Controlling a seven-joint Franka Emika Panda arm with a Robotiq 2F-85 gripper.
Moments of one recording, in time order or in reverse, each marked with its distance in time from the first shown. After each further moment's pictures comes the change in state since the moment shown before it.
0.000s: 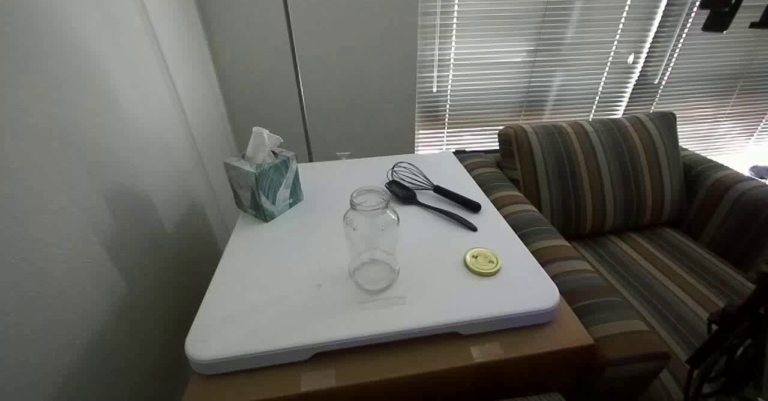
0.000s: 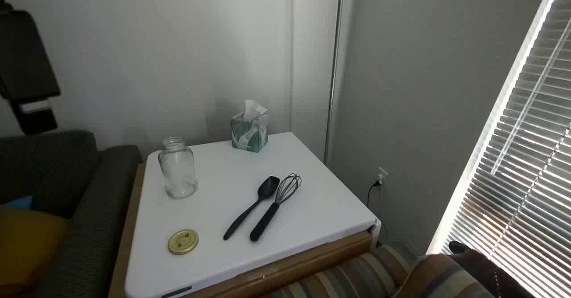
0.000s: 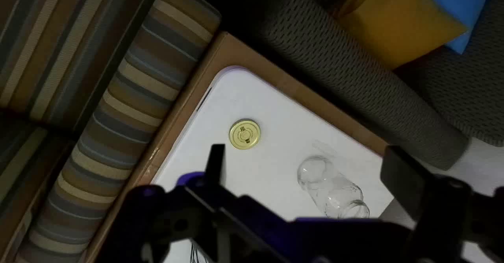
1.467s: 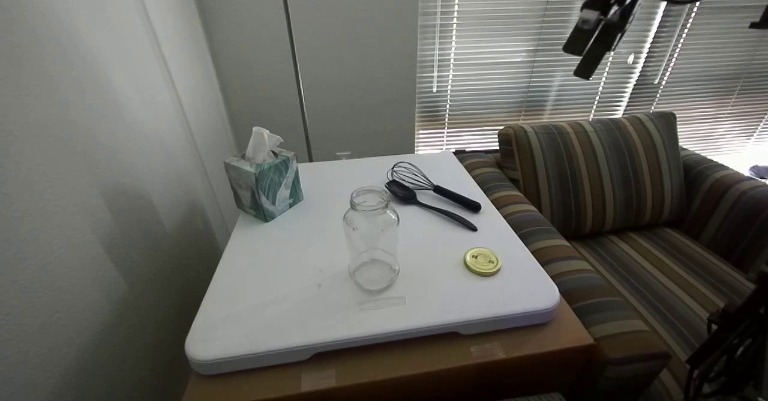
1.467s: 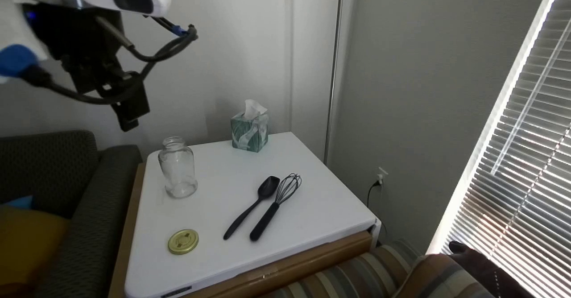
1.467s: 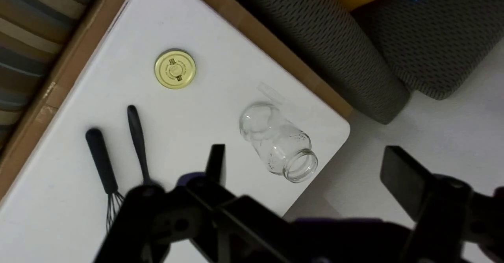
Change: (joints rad) arm 0.129 0.278 0.000 0.051 0.358 0.299 -0.253
